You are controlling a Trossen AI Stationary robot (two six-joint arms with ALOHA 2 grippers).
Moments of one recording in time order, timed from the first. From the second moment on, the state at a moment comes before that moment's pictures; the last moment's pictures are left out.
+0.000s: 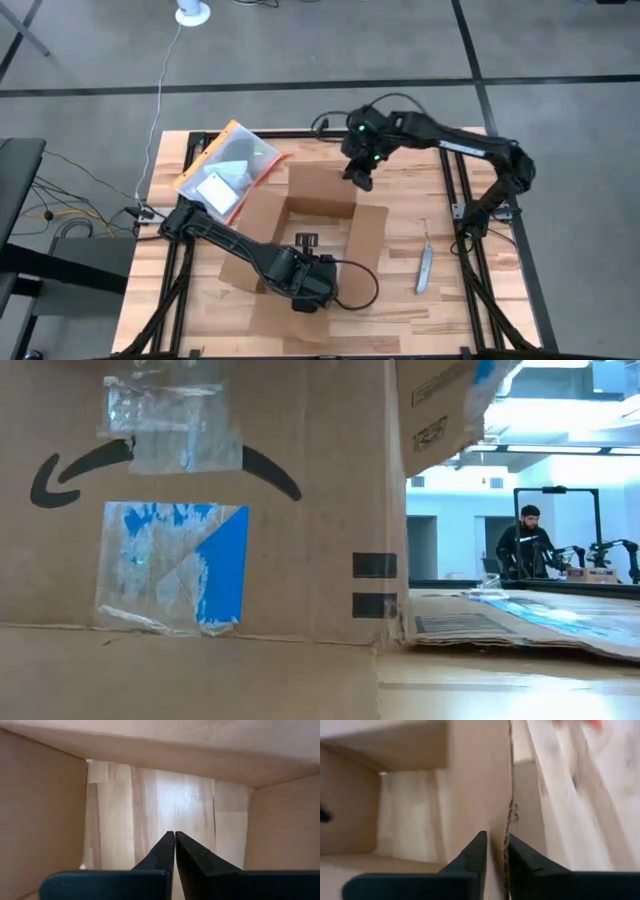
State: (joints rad) left arm -0.46 2.09 2.06 -1.31 -0.40 -0.33; right arm -0.38 1.62 1.53 -0.89 -0.37 -0.07
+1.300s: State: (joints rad) left arm -0.89 2.14 2.33 -1.57 -0.17 -0.82; right arm 0.15 1.41 1.66 -1.11 -0.02 0.02
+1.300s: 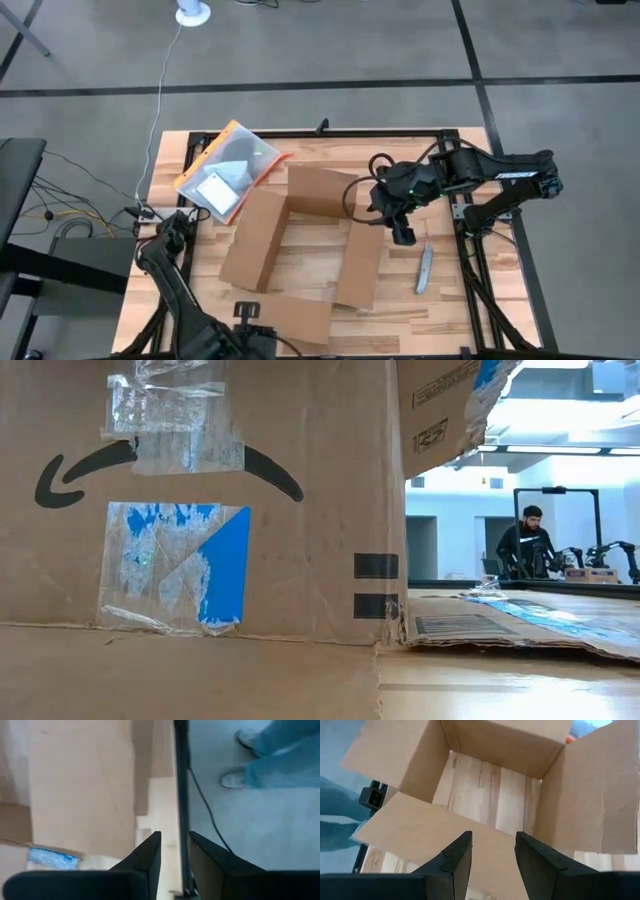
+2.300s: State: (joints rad) left arm -0.81 2.18 2.35 -1.57 -0.32 -0.73; right arm 0.17 1.42 1.66 -1.19 -0.02 0.02
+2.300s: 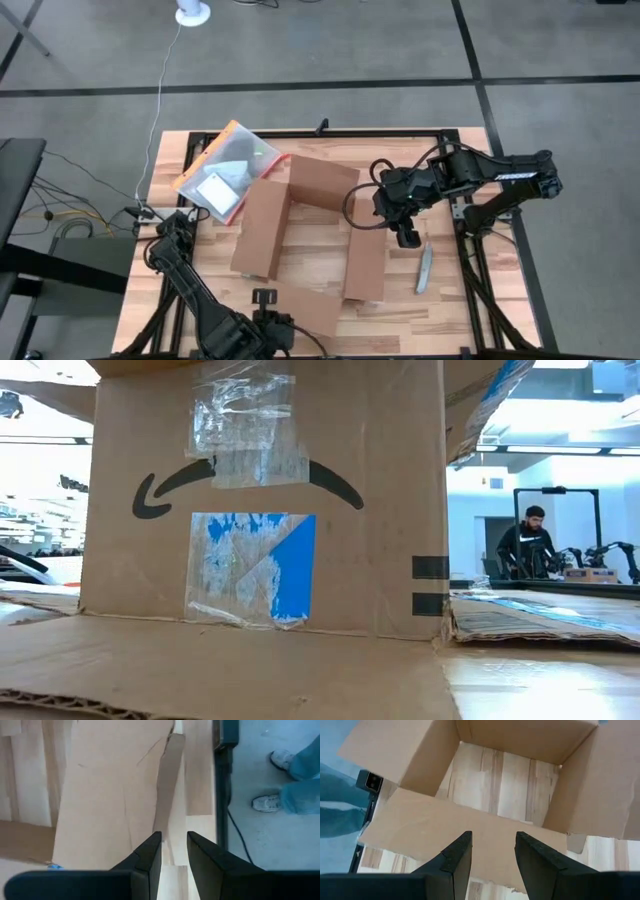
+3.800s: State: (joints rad) left arm -0.66 1.95 2.24 -1.57 -0.71 -0.78; right arm 0.21 1.30 1.72 -1.30 0.03 0.17
